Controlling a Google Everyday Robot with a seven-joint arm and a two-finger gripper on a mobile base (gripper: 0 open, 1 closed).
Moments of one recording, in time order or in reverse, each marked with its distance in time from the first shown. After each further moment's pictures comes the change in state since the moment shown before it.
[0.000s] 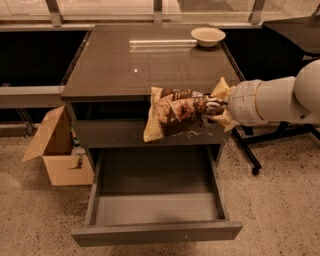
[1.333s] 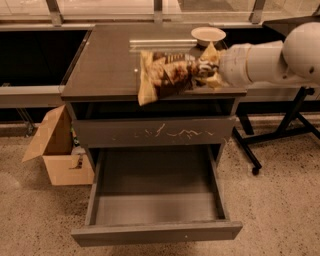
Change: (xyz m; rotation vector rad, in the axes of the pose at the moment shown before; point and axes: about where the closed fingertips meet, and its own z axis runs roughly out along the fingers) arm -0.023 -0.096 0.039 0.066 -0.168 -0.100
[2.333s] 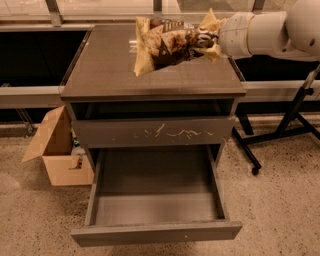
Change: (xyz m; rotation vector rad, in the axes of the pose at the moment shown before) arm -0.030 -0.076 0.000 0.107 -0.078 -0.093
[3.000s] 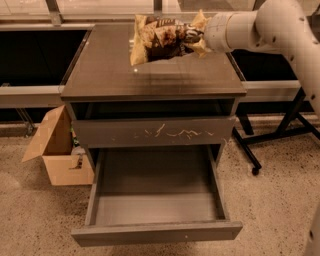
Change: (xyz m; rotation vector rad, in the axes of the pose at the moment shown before) arm 0.047 -0.027 0.059 0.027 0.062 0.065
